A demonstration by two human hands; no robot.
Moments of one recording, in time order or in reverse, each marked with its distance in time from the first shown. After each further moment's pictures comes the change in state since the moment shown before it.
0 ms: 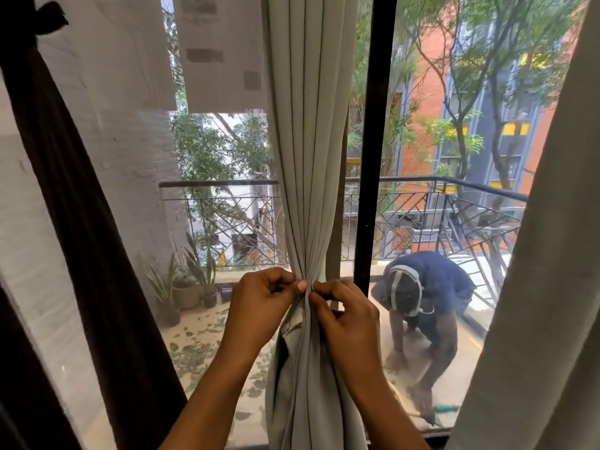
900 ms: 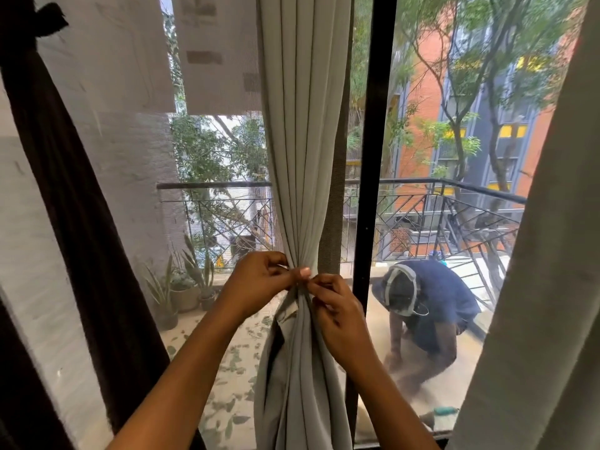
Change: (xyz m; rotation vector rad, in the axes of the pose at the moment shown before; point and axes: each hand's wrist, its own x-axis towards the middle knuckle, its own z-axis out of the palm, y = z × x) left_hand 0.045 -0.005 -0.014 0.070 -0.259 -0.017; right_hand 0.012 0.038 0.014 0.040 -0.232 -0.042
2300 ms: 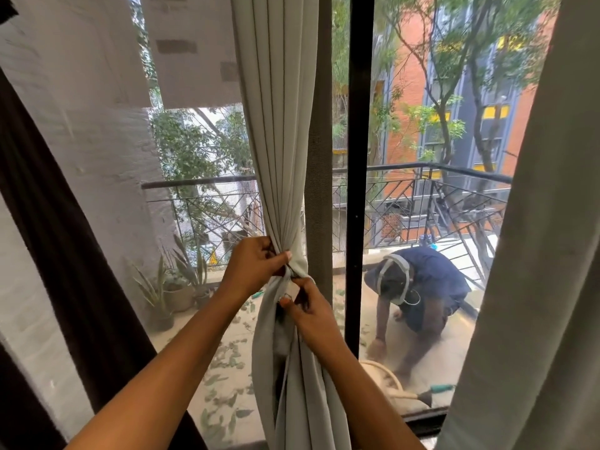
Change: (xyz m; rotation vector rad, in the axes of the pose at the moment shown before) left_hand 0.042 -0.024 0.010 0.030 0.114 -0.009; right_hand -0.001 0.019 0.038 0.146 -0.083 0.447
